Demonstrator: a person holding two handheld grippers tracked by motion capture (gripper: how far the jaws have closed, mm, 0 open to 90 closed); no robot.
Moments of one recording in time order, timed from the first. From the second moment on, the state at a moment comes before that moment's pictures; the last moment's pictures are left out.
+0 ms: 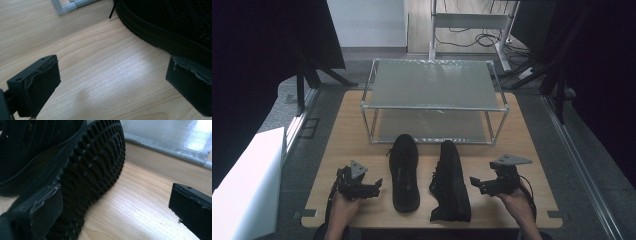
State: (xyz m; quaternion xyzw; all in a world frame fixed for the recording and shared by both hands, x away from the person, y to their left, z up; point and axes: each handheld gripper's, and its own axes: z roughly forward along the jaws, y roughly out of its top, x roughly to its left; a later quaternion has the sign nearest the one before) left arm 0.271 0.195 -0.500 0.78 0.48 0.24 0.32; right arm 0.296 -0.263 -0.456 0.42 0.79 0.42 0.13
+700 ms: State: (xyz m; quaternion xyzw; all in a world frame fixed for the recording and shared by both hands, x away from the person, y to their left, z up) left arm 0.272 0.195 -0.502 0.78 0.48 0.23 0.31; right arm 0.310 -0.222 -0.450 0.41 0.80 0.41 0.14
